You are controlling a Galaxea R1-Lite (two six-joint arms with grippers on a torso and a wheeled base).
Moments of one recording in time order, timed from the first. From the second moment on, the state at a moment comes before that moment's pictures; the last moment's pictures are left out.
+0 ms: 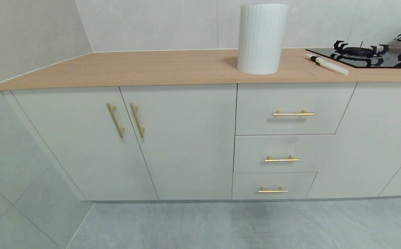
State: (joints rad) left arm 0.01 0.00 0.00 0.00 0.04 -0.01; right arm 0.26 0.88 -0.58 -0.26 -0.51 -0.02
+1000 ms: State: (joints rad) left arm 0.01 0.00 0.00 0.00 0.04 -0.01; right arm -0.01 0.01 -0.05 -0.08 -0.20 -0.06
